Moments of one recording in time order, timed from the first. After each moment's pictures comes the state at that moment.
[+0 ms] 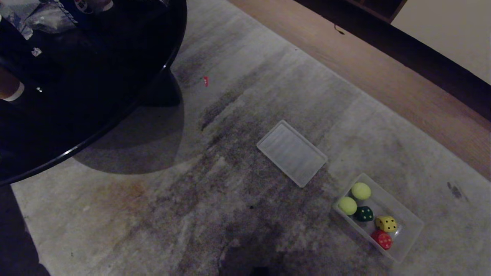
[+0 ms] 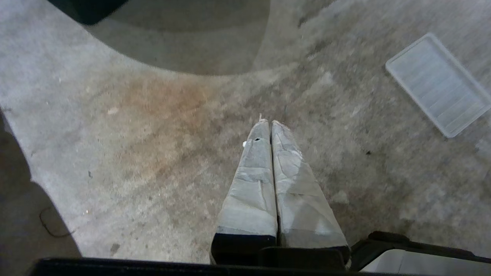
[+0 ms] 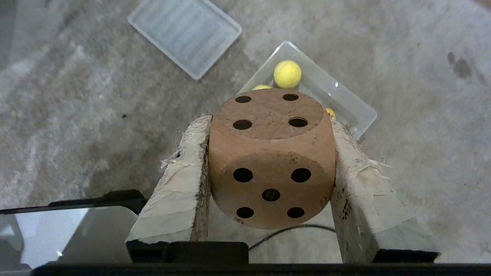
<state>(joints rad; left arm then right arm) 0.00 0.00 0.00 0.00 0.06 -0.11 0.01 0.00 -0.07 0.17 -0.02 0.08</state>
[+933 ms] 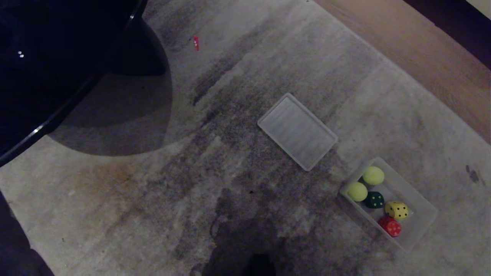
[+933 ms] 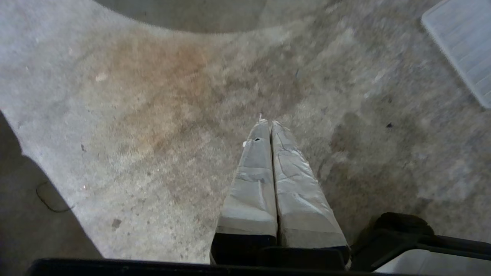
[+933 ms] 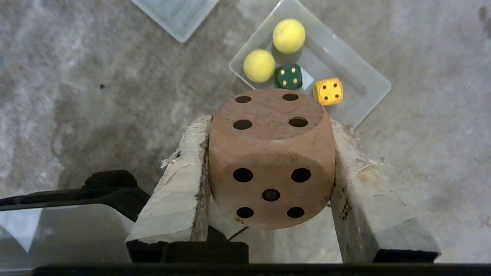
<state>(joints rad) 0.00 0.00 0.00 -0.01 0.06 -0.11 0.01 0.00 -0.07 0.17 -0.02 0.08</state>
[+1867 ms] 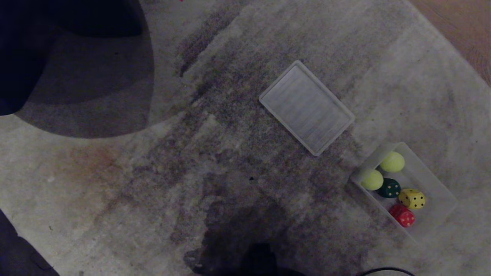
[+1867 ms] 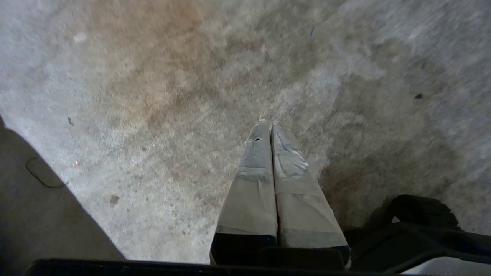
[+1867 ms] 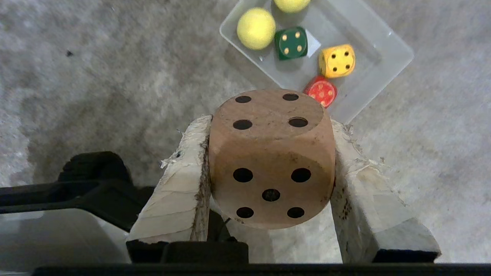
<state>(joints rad) 0.00 0.00 0.00 -0.01 0.06 -0.11 0.01 0.00 -0.07 0.17 -0.02 0.08</state>
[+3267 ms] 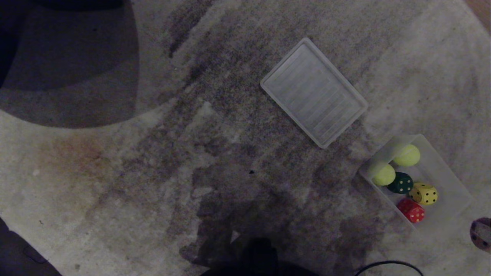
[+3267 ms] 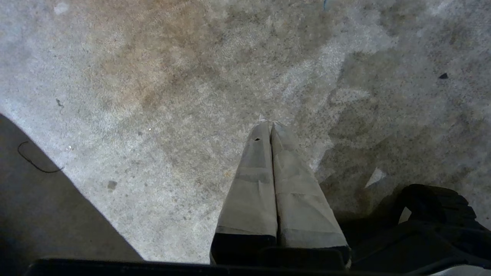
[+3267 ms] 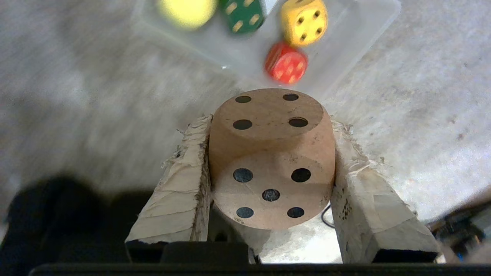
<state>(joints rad) 0.00 0.00 0.00 0.00 0.06 -0.11 -0.04 0.84 -0.28 -0.16 -0.19 0.19</state>
